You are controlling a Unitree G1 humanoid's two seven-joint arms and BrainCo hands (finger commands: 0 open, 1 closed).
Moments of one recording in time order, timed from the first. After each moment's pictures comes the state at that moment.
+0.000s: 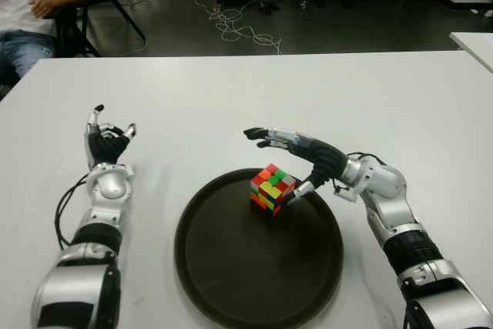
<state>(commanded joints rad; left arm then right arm) -0.55 0.25 0.10 1.08 0.15 -0.37 0.47 -0.45 -0.17 0.15 0.58 0.20 -0.65 0.91</state>
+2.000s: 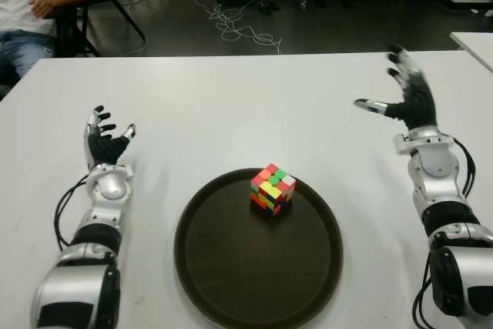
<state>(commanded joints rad) -0.56 0.26 0.10 1.10 0.16 -0.36 0.49 -0.63 -0.28 -0.13 1.09 -0.04 -0.75 -0.07</state>
